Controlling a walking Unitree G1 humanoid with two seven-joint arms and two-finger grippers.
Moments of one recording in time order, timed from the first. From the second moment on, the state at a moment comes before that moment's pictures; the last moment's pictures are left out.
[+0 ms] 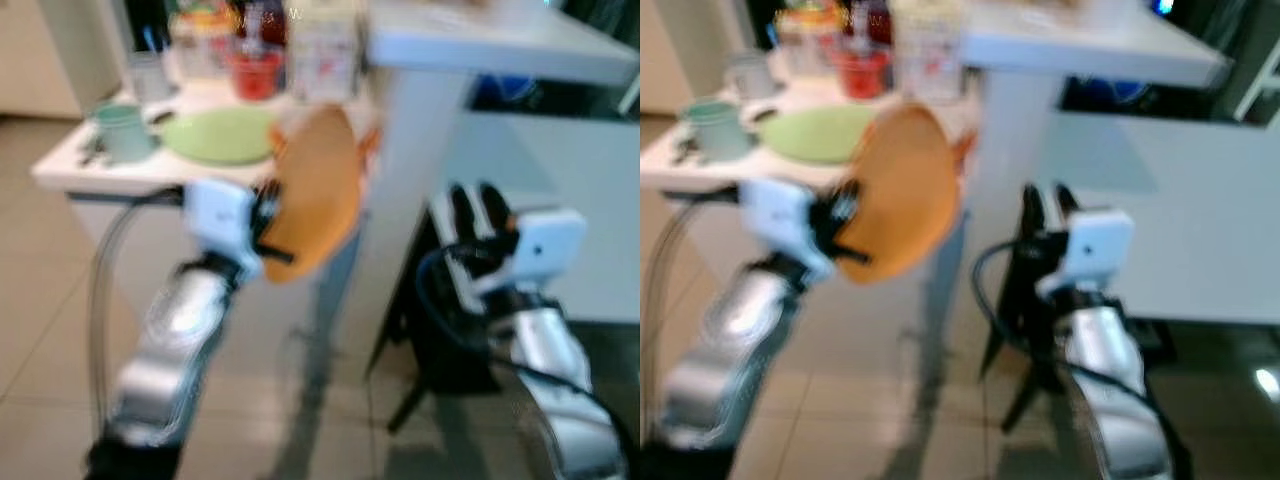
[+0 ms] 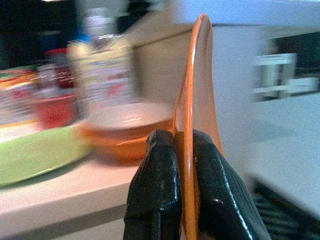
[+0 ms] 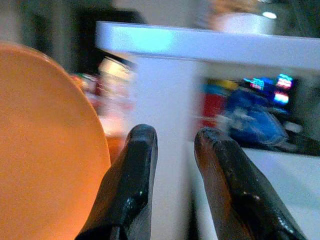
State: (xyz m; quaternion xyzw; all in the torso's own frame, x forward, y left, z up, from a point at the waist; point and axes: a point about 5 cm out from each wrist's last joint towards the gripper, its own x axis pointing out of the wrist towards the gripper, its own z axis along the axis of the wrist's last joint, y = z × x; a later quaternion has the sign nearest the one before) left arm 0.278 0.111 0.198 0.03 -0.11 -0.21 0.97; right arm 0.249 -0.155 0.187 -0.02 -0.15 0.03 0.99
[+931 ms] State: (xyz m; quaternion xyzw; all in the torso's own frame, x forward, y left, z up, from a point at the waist) left arm 0.296 0.120 0.210 0.04 -0.14 -0.15 0.98; right arm 0.264 -0.162 0.183 -0.05 -0.09 -0.02 0.99
